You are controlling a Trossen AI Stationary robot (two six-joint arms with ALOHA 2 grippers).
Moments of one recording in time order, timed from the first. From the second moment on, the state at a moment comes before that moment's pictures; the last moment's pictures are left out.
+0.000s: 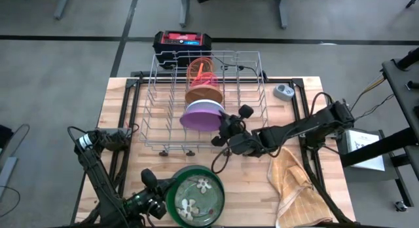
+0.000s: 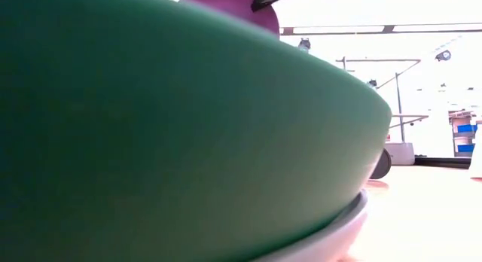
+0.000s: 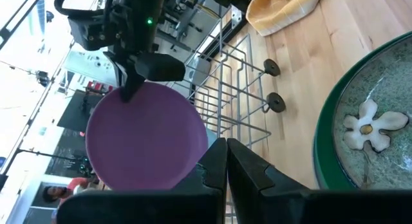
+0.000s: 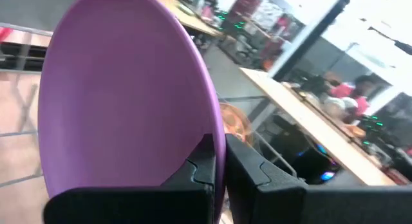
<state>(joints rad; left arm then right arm) -1.02 1.90 1.74 -1.57 -1.24 -0.72 0.30 1.67 1.32 -0.11 1.18 -0.13</state>
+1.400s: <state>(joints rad) -1.02 1.76 1.53 -1.57 -1.24 -0.86 0.09 1.58 1.51 -0.09 1.32 -0.68</state>
